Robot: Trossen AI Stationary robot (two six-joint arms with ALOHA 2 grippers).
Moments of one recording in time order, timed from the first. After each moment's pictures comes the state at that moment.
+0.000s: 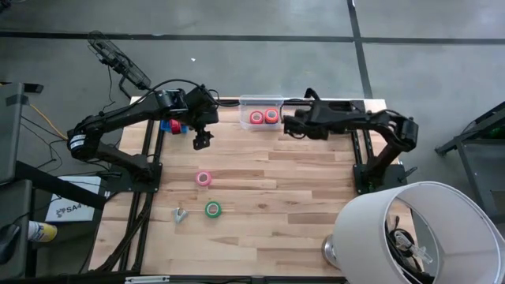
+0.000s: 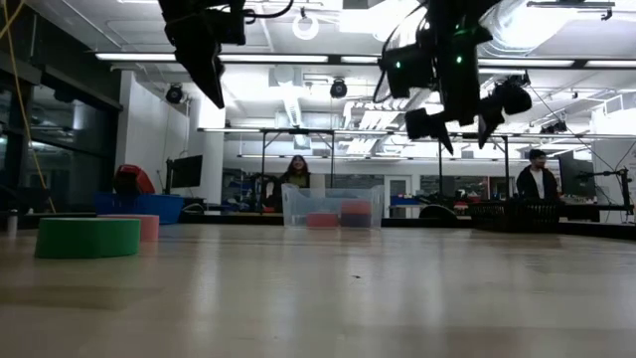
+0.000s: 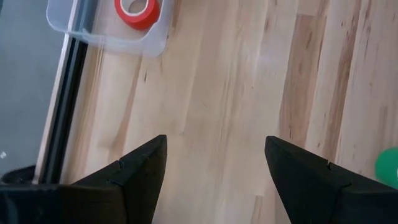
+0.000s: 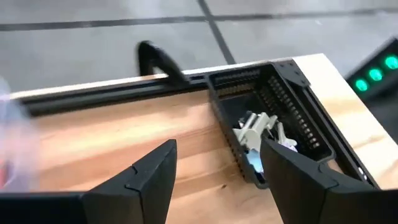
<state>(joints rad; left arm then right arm) 0.43 1.31 1.30 -1.05 0.01 0.26 -0.37 1.66 1.21 -1.26 0.89 1.55</state>
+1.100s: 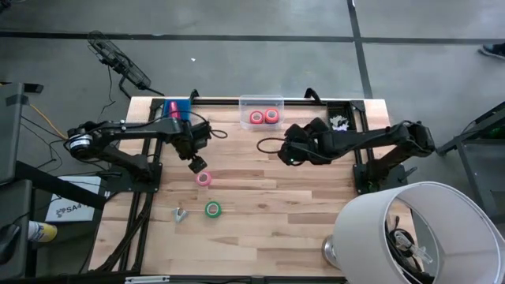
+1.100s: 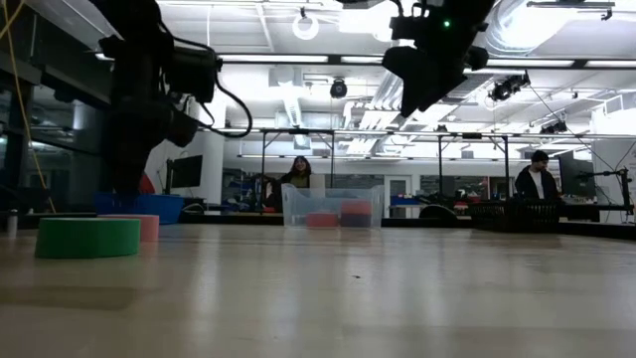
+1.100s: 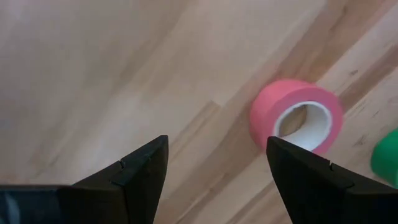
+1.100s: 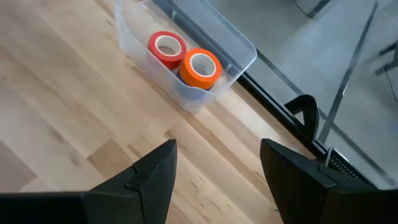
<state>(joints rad) 0.39 1.31 0.79 -0.96 0.14 -0.32 0.02 1.51 1.21 -0.90 0.81 0.62</state>
